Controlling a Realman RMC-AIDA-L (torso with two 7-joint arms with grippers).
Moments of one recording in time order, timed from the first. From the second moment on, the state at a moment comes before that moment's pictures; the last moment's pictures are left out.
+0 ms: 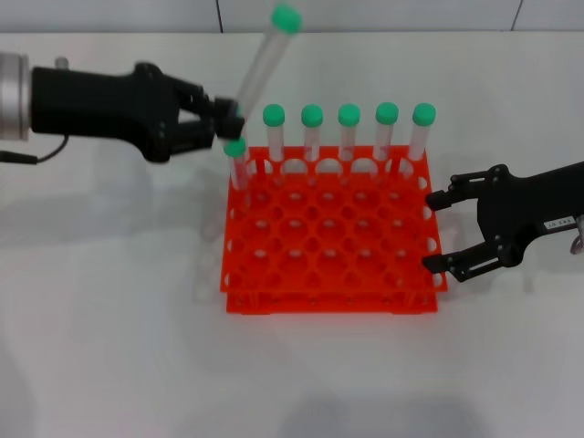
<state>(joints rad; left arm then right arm) -0.67 -1.92 0.87 0.74 1.90 1.66 -1.53 0.57 2.02 -1.06 -0.94 -2.07 -1.56 1.47</state>
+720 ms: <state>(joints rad) -0.71 -1.98 0.87 0.69 2.06 1.57 -1.45 0.58 2.02 -1.08 -0.94 -2.05 -1.55 1.48</state>
